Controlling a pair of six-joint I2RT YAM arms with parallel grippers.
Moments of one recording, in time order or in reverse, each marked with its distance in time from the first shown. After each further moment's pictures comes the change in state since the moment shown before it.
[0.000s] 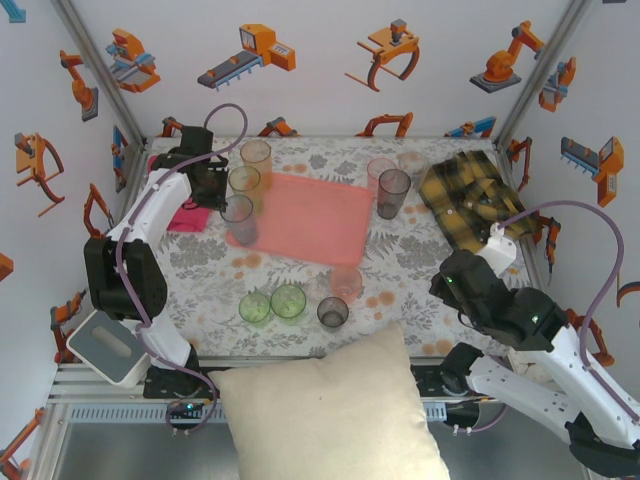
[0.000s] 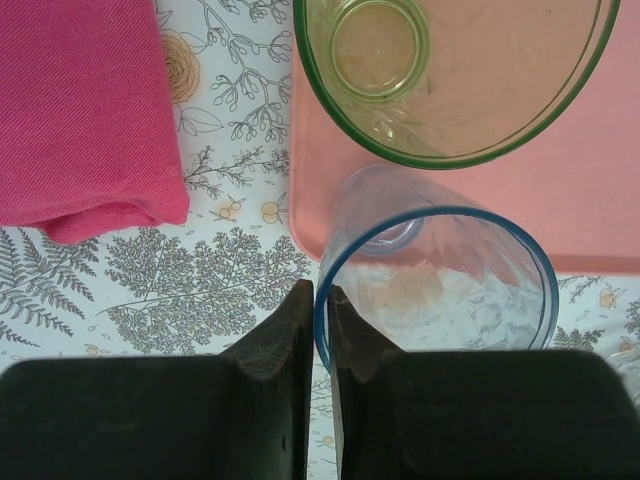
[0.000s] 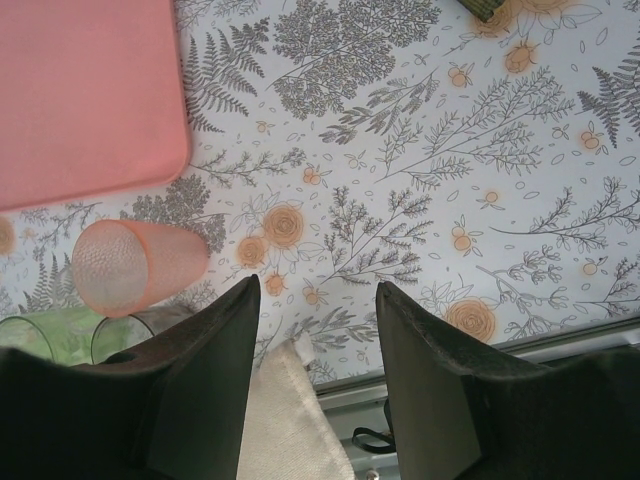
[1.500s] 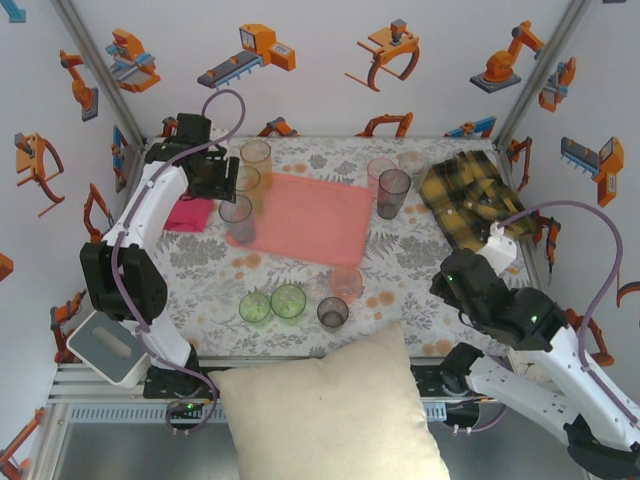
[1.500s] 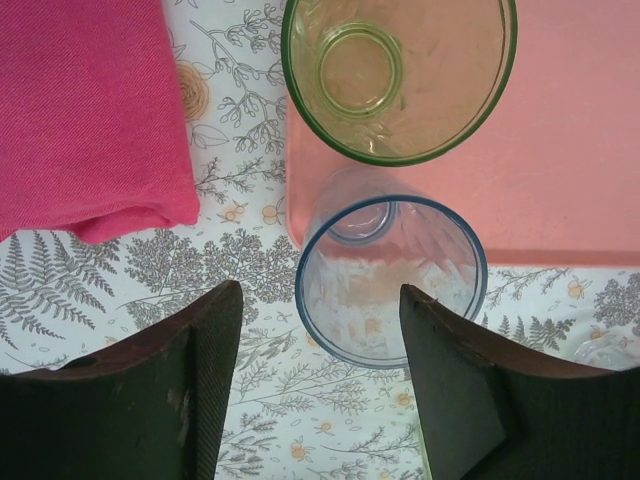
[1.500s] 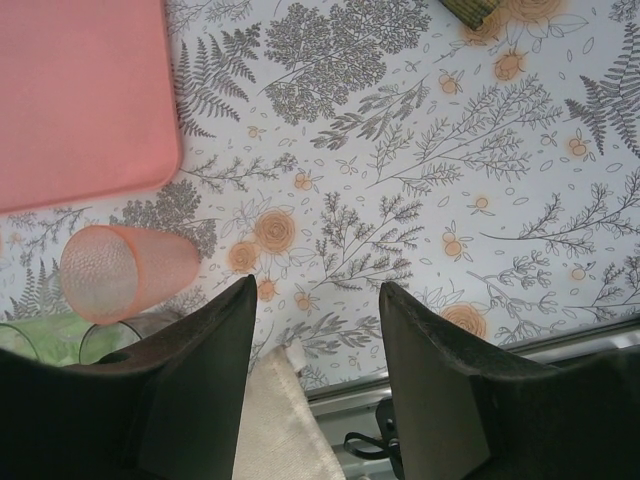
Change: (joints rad) left arm -0.014 -0.008 0.120 -0.090 -0.003 0.002; right arm -0.026 0.000 -0.005 0.010 -0.001 -0.035
